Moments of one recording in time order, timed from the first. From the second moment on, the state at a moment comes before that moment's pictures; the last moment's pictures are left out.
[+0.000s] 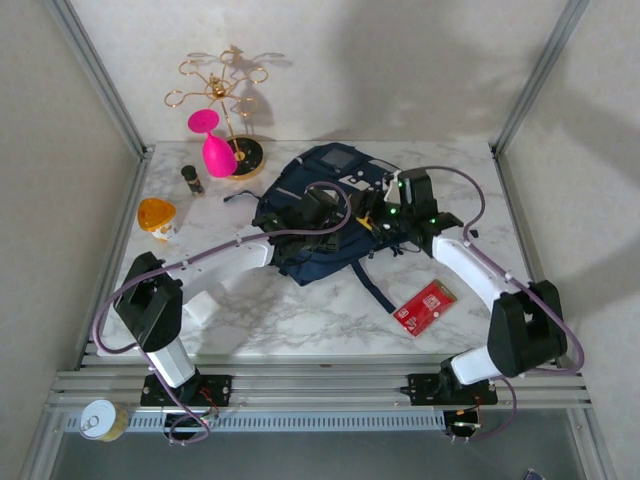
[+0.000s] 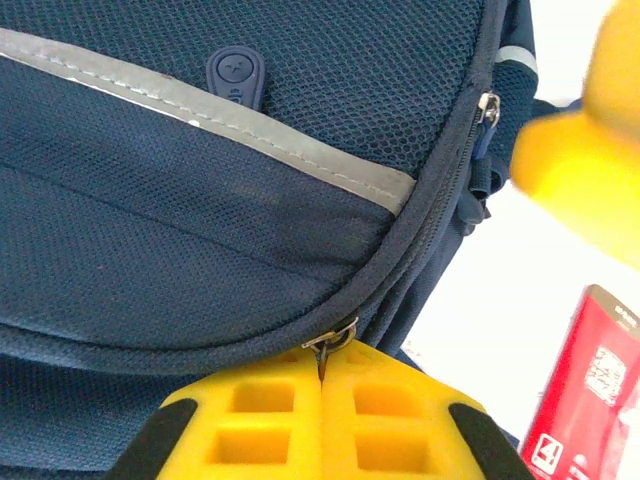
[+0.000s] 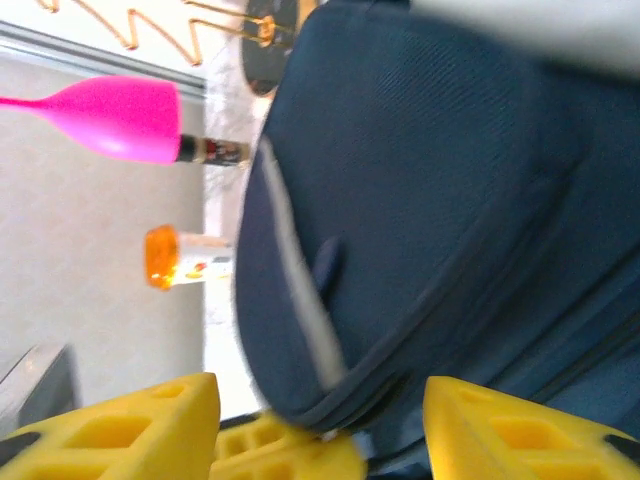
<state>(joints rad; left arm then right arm) -0.79 1.71 1.34 -0.44 -0.09 -0.60 0.42 1.44 1.03 -0.17 -0.50 0.93</state>
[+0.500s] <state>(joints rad) -0.80 1.72 1.33 -0.40 -0.09 -0.61 0.49 1.47 0.93 0.03 -0.41 1.19</state>
